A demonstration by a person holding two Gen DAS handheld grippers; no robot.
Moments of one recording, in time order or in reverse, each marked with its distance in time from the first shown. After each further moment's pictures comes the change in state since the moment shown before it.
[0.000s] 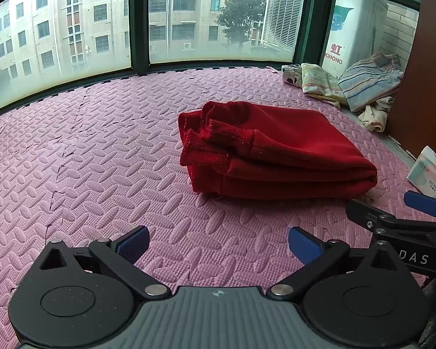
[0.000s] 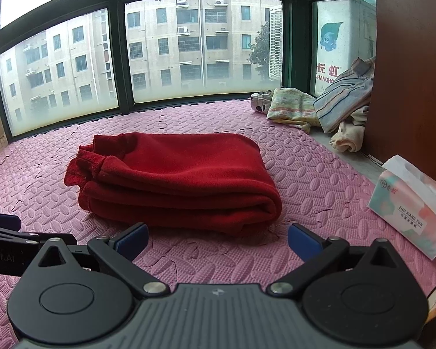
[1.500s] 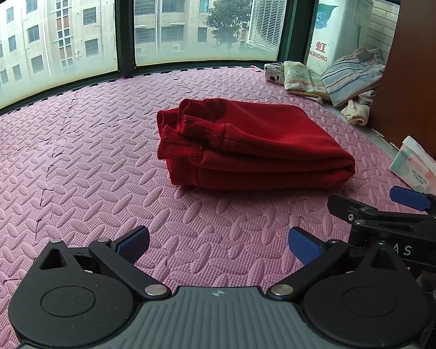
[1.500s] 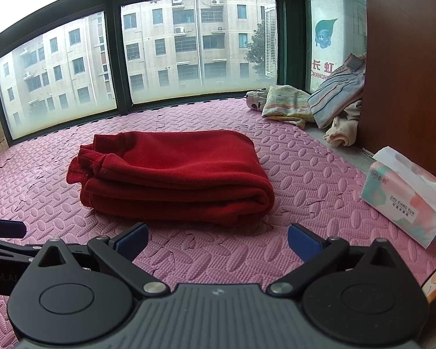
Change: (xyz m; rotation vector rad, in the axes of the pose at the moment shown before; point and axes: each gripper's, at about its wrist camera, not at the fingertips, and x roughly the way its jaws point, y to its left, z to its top) left arm -0.011 -0.016 -0.010 0.028 -0.007 -0.038; right arm -0.010 -0.006 -0.005 0.020 0.003 0.000
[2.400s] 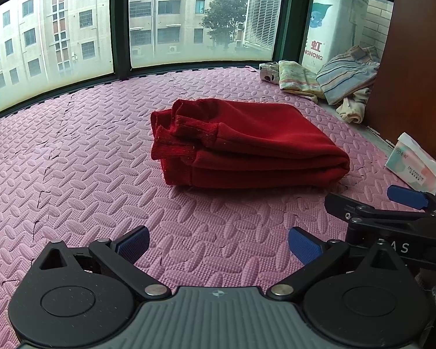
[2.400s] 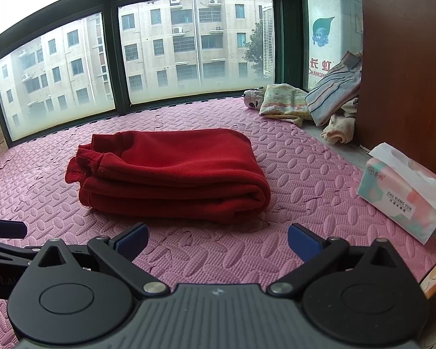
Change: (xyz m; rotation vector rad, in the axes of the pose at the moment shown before) left arm -0.002 -0.005 -0.001 0.015 -0.004 -0.007; right arm -0.001 -0.003 -0.002 0.010 0.005 0.001
